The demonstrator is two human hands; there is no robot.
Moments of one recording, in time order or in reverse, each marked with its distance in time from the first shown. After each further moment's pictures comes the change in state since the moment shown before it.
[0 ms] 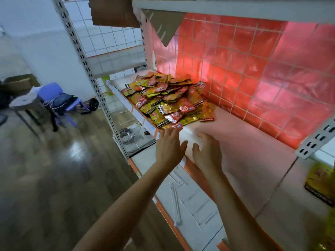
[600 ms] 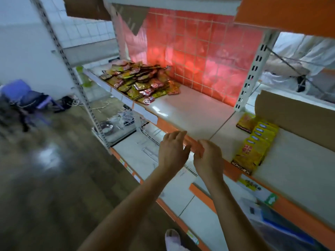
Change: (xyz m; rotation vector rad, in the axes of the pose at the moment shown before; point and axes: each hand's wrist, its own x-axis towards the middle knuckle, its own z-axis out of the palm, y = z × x) left_hand -0.192 0.087 0.000 -0.176 0.020 0.227; right_hand -0.203 0.060 -0.099 -0.110 0.165 0.039
